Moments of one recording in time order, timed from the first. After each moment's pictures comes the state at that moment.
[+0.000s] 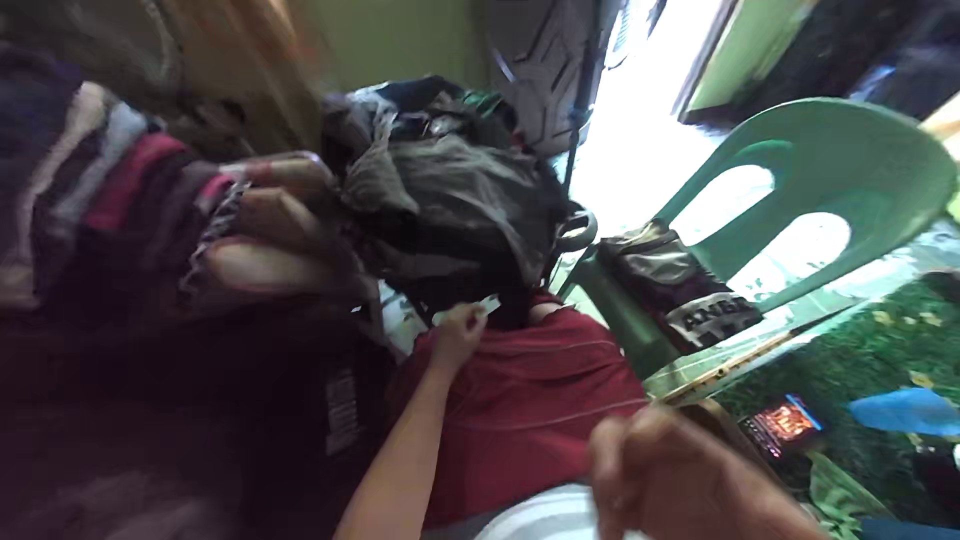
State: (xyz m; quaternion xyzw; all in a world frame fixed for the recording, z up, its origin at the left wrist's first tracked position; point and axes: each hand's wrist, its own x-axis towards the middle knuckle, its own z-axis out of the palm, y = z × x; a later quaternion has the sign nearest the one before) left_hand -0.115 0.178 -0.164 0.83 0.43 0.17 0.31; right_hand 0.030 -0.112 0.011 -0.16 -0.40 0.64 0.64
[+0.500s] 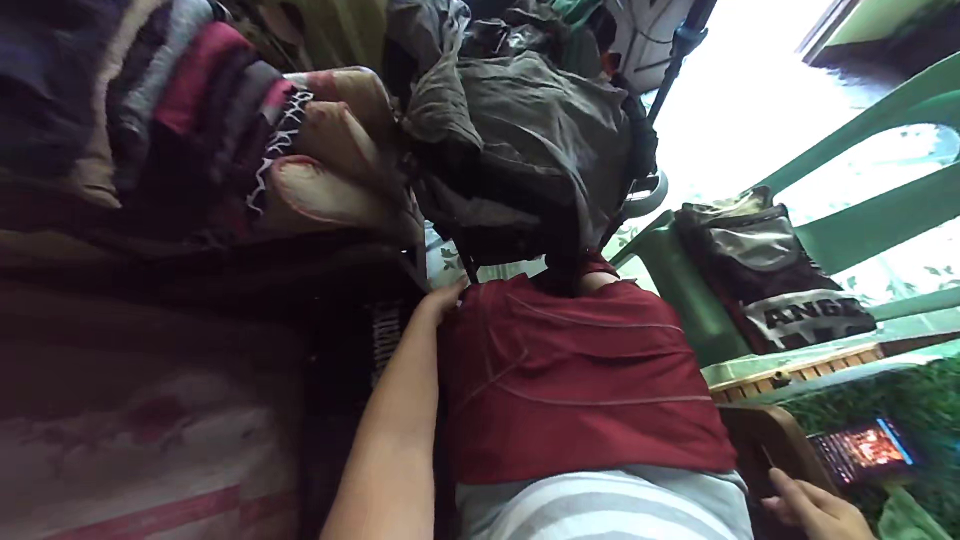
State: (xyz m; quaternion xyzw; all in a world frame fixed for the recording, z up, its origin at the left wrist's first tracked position) left_hand -0.205 0.243 -0.207 0.53 0.66 0.02 0.53; right_hand 0.160 -0.246 -0.185 -0.85 -0.21 0.34 0.34
